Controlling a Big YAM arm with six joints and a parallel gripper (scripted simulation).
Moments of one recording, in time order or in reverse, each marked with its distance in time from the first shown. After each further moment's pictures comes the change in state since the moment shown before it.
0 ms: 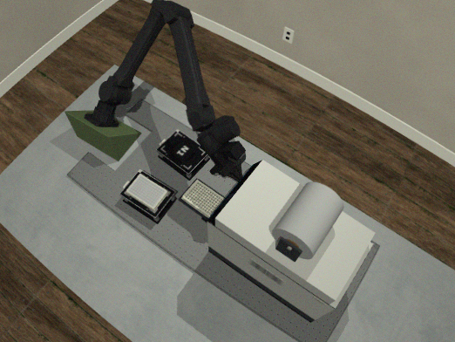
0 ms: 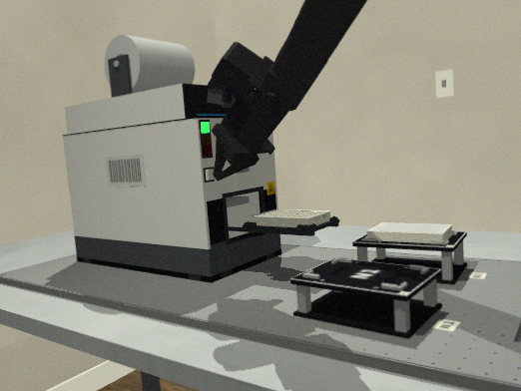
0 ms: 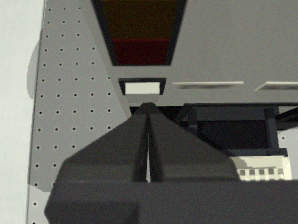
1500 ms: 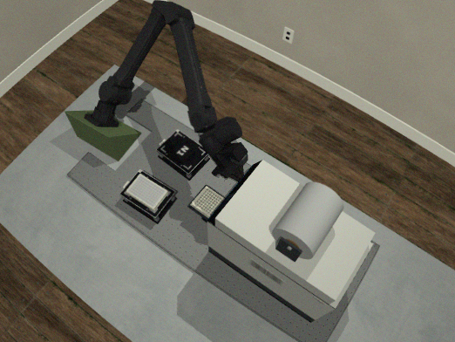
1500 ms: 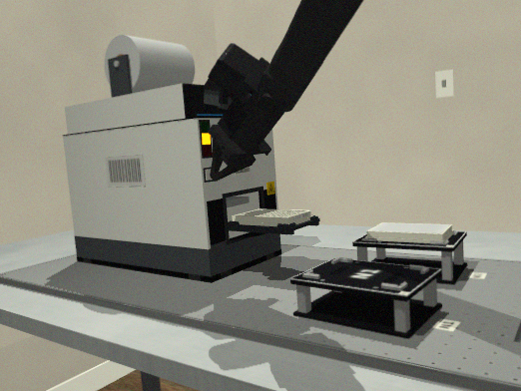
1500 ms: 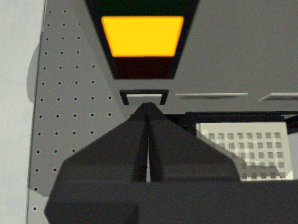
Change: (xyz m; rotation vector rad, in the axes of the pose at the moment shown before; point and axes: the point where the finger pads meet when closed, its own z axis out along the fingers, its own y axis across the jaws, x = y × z) arm -0.004 0.001 0.006 -0.003 0.002 -0.002
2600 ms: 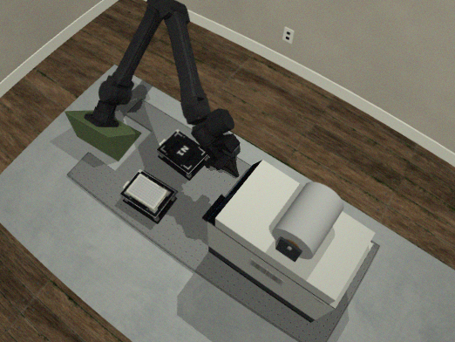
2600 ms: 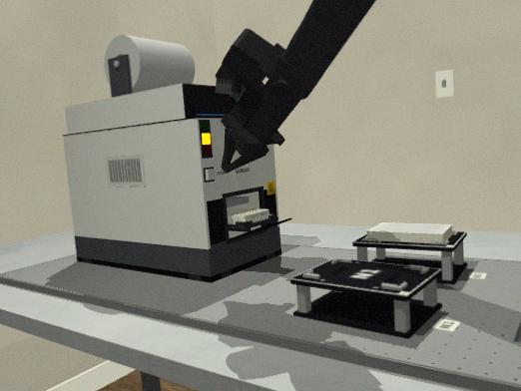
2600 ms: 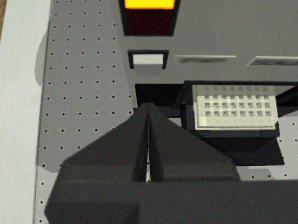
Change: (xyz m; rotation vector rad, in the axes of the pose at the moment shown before) arm 0.009 0.002 -0.032 -0.004 0.000 -0.005
